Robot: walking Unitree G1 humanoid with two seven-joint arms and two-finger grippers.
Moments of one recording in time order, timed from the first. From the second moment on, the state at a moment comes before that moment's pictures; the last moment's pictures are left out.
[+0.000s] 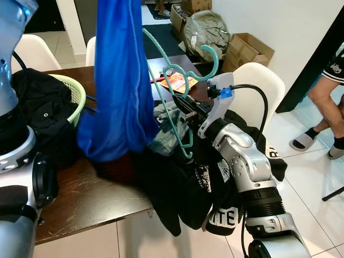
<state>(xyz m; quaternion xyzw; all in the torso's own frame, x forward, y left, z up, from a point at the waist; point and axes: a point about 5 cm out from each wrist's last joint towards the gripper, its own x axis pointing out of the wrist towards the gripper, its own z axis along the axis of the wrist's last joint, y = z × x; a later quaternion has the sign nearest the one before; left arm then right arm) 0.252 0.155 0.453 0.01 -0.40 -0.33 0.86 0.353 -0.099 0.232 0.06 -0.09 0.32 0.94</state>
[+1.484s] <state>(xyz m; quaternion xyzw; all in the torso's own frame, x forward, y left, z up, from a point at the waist) 0.270 0.210 0.366 0.25 -0.24 -0.29 0.89 0.331 -0.254 0.236 -0.14 0.00 0.36 0.92</state>
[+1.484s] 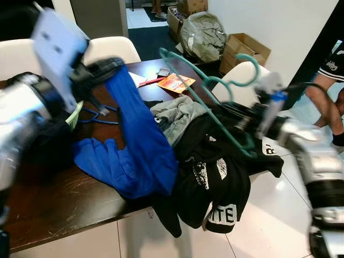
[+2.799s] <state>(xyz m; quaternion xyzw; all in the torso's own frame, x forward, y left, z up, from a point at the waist) 0.339 0.219 0.339 0.18 -0.18 -0.19 0.95 0.254 -0.174 0.221 -0.12 0.07 0.56 0.81</state>
